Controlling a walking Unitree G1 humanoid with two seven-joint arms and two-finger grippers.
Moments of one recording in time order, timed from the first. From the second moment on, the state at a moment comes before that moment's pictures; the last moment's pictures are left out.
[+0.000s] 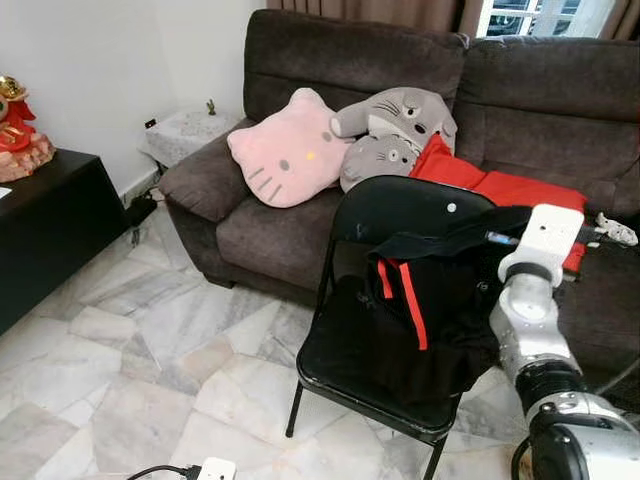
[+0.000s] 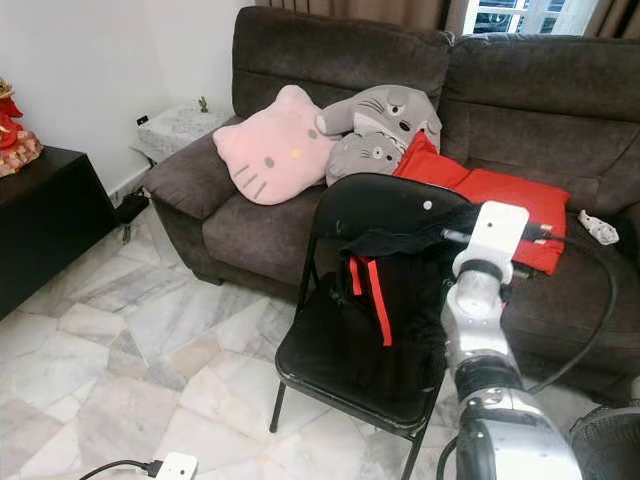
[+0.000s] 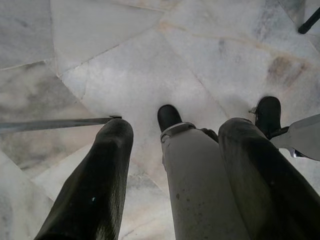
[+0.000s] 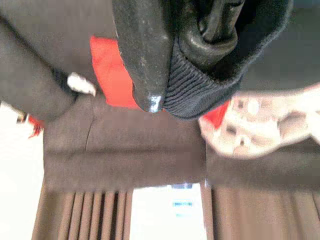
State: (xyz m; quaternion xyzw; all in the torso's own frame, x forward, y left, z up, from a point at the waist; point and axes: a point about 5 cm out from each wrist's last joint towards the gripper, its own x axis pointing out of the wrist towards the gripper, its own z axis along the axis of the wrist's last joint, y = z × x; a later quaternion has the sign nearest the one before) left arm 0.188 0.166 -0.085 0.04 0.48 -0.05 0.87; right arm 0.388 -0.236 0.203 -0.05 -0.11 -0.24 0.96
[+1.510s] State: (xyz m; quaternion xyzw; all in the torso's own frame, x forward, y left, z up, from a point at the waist) left arm 0.188 0.170 -0.084 0.06 0.48 -0.05 0.87; right arm 0.292 -0.188 0.123 0.01 -0.01 -0.22 0.98
